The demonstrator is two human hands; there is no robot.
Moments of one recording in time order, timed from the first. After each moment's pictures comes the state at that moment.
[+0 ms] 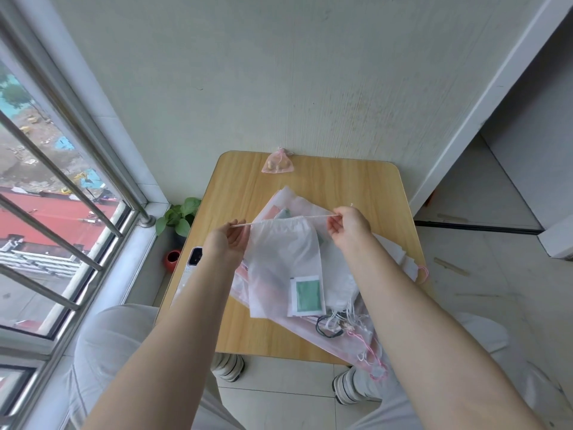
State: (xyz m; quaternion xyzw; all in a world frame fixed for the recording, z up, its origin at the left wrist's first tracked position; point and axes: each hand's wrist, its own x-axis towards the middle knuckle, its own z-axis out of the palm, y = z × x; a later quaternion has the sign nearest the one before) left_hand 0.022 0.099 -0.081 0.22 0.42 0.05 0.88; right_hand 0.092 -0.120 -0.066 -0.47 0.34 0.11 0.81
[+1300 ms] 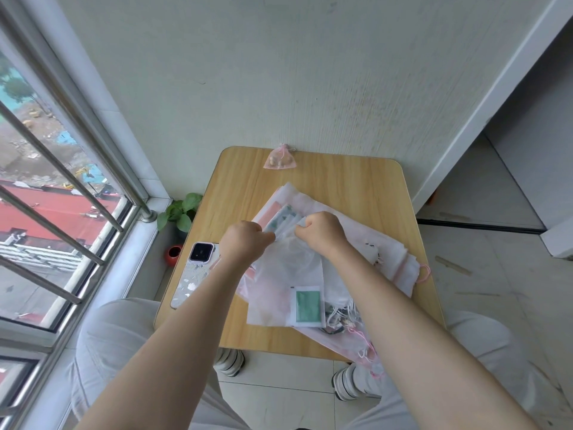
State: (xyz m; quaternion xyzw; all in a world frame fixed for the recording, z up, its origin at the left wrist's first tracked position) left_hand 0.020 0.076 -0.086 0.92 0.22 -0.04 0.32; right_hand 0.070 -0.092 -0.078 -0.95 -0.07 0.10 0.30
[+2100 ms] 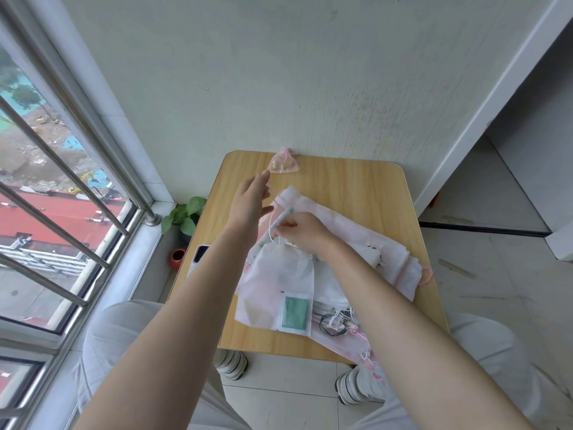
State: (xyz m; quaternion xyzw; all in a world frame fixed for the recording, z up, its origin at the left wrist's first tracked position) left_hand 0.038 0.066 -0.019 0.63 0.20 0.04 0.75; right_hand 0.055 -0.068 -0.050 -0.84 -0.11 0.25 0.47
